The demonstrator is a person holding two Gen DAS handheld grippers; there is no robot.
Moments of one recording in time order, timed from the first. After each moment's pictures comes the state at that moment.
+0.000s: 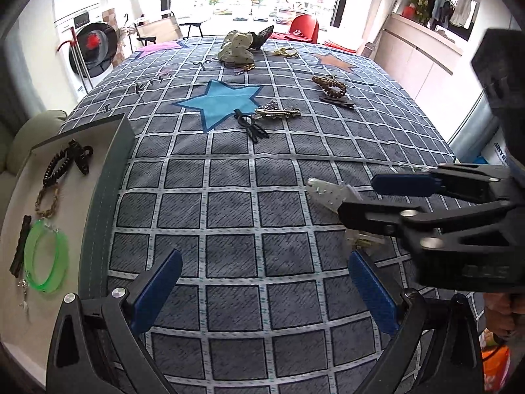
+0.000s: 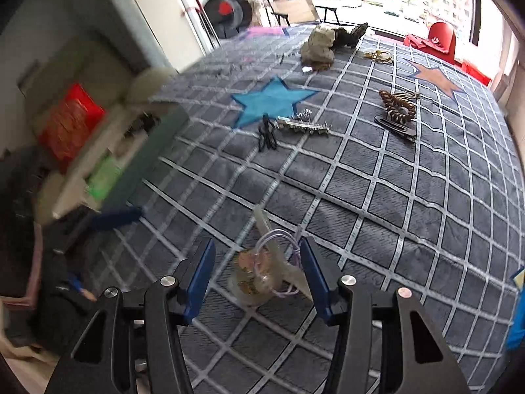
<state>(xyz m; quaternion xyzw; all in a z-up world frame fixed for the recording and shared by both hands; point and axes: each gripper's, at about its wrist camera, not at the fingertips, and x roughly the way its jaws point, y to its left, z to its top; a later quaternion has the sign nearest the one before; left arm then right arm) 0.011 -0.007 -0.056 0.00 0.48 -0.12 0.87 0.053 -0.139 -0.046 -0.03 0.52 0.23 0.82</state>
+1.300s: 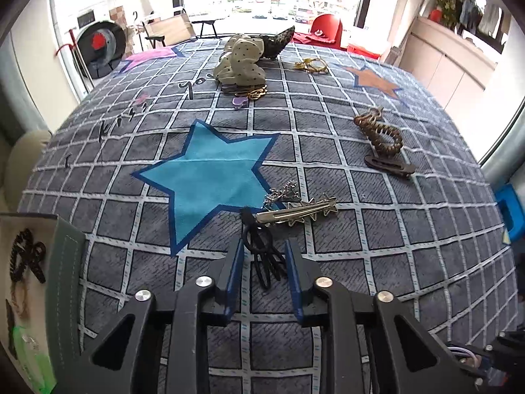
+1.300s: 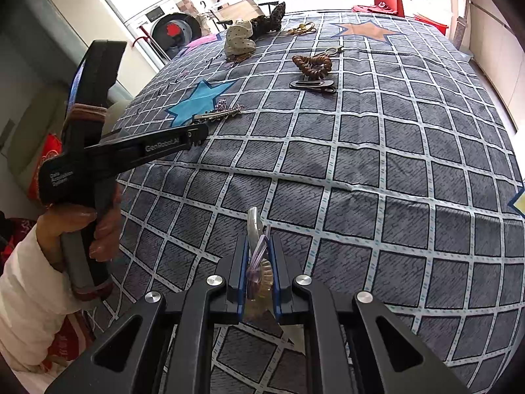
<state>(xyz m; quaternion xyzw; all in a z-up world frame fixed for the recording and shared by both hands) 0.153 -0.040 -0.075 -0.01 0.49 -0.07 0.87 0.047 -0.215 -0.064 0.08 0.52 0.17 0.84</state>
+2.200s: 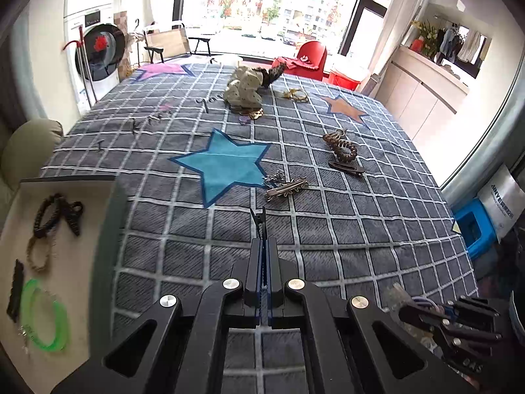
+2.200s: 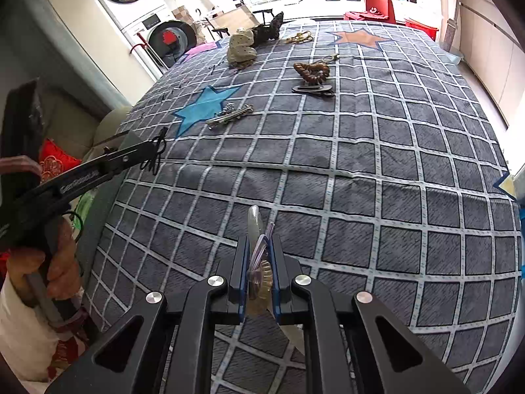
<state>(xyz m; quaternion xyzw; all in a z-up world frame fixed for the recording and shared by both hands) 0.072 0.001 -0.025 -0.05 0.44 -0.11 0.89 0.022 -0.205 -0.047 0.09 0.50 0.15 0.85</state>
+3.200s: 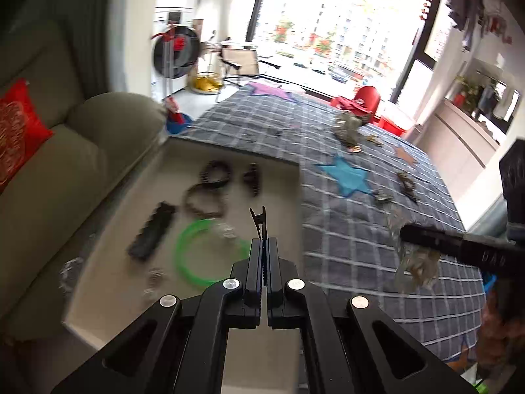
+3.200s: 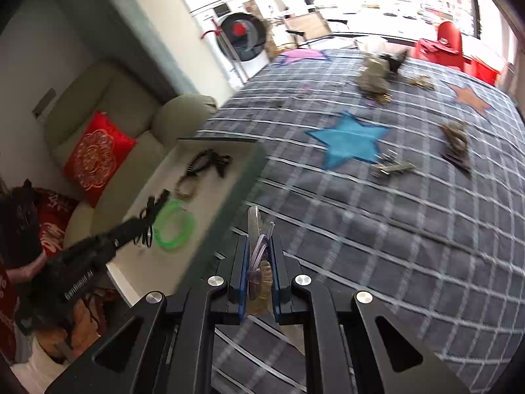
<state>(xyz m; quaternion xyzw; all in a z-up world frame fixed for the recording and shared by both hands) -0.034 0.178 -0.005 -0.12 0.39 0.00 0.91 0.041 -0.036 0.007 0.05 0.48 0.28 0.83</state>
